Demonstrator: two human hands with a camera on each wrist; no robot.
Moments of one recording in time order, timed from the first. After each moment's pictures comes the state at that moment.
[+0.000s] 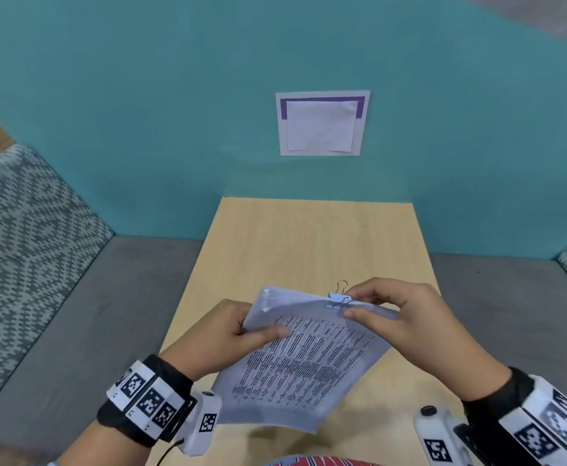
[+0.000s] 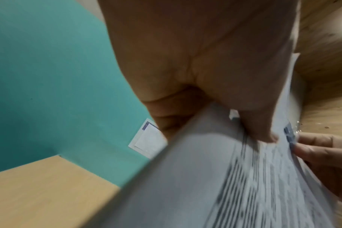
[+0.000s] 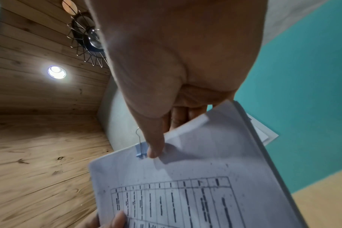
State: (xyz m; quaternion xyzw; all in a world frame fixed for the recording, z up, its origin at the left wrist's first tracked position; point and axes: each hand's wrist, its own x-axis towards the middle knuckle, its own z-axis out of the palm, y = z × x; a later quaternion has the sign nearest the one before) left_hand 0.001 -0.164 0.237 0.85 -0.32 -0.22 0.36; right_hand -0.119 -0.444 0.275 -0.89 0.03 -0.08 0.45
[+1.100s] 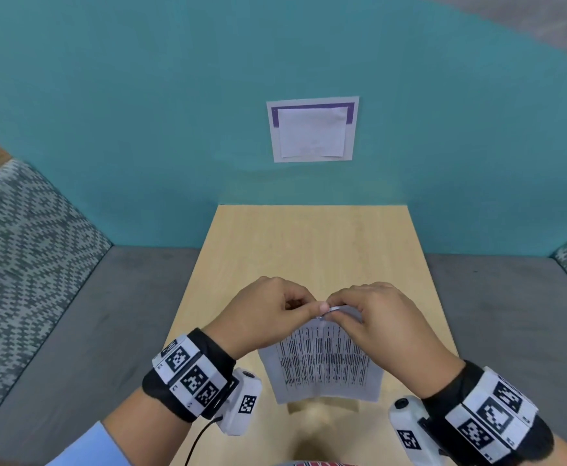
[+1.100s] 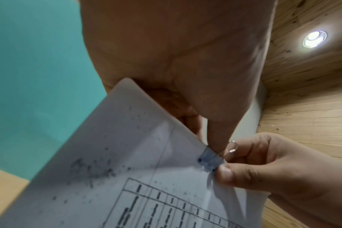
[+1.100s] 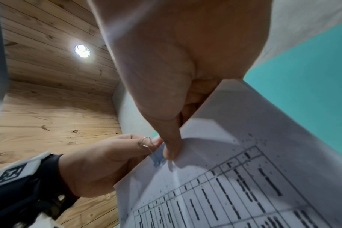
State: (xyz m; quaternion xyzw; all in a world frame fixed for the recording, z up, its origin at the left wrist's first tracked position) left_hand 0.009 -0.242 0.259 0.87 -0.35 -0.18 0.28; right_hand -0.104 -0.431 0.258 -0.96 0.02 -0.10 0.24
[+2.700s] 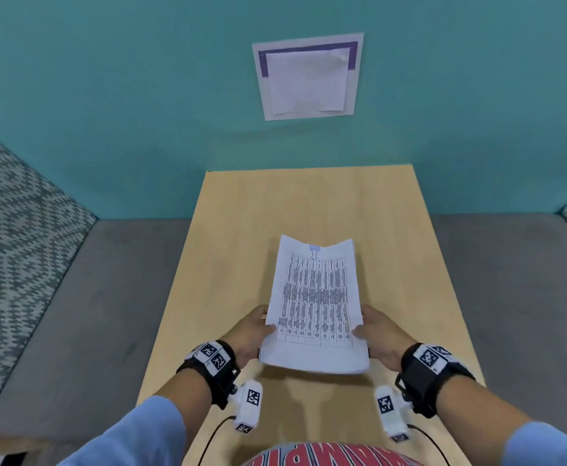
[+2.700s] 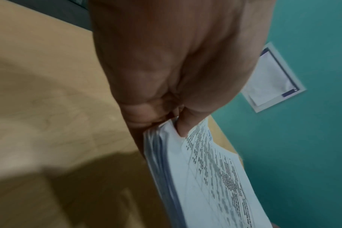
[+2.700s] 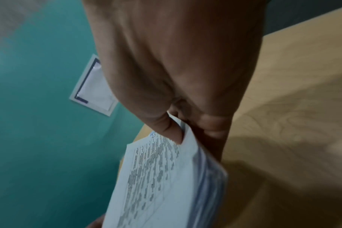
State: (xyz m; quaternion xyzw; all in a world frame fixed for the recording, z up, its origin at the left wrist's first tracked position) left_hand 0.044 -0.205 0.050 0.72 0.07 -0.46 0.52; right_hand -0.079 -0.465 0.048 -0.61 0.34 0.19 0.69
